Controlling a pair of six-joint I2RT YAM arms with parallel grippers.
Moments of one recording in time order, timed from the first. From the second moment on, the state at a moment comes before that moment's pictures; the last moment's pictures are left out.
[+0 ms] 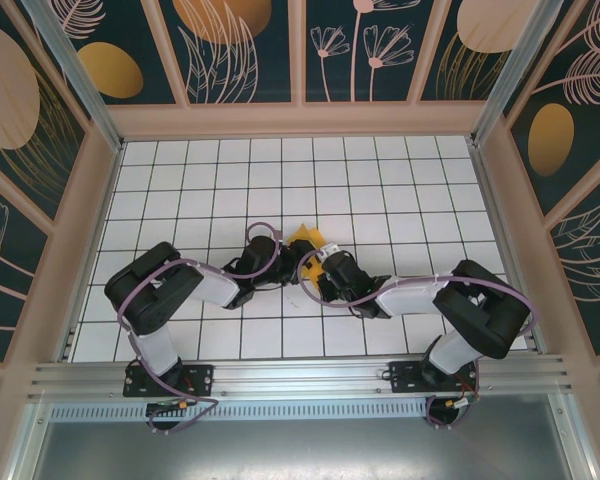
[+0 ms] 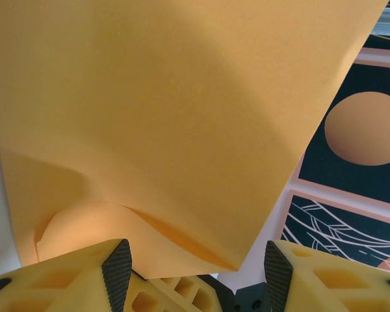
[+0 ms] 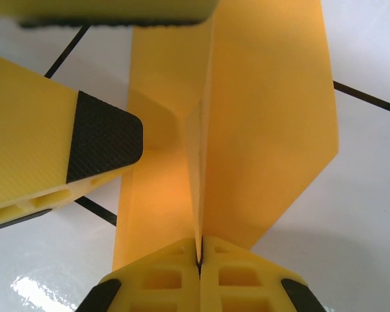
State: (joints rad) left arm -0.78 1.79 0.59 0.79 0.27 -1.59; right arm 0.91 1.53 0.51 0.21 0.20 0.28
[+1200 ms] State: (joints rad) left arm -0.79 1.82 0.58 0.87 0.29 -1.63; right arm 0.92 1.46 0.41 0.33 0.28 0.23
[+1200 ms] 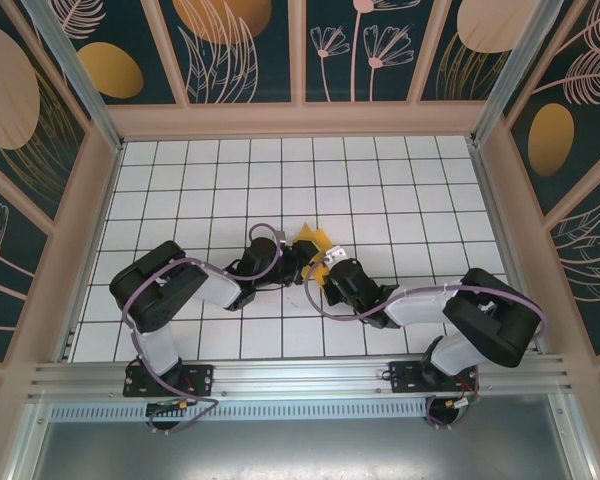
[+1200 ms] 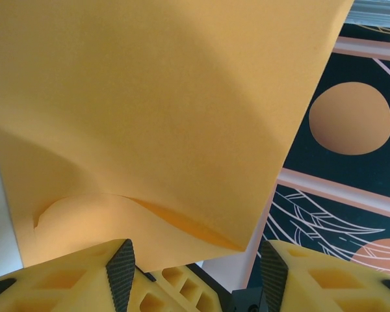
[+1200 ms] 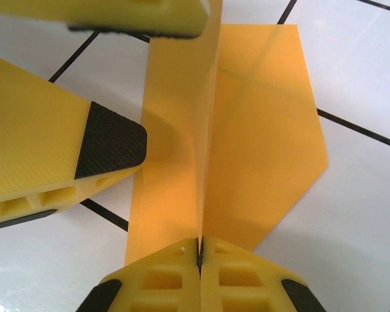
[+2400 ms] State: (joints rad) left arm -0.79 1.80 0.62 0.77 0.27 -1.55; right arm 0.94 1.46 0.38 0.41 0.29 0.19
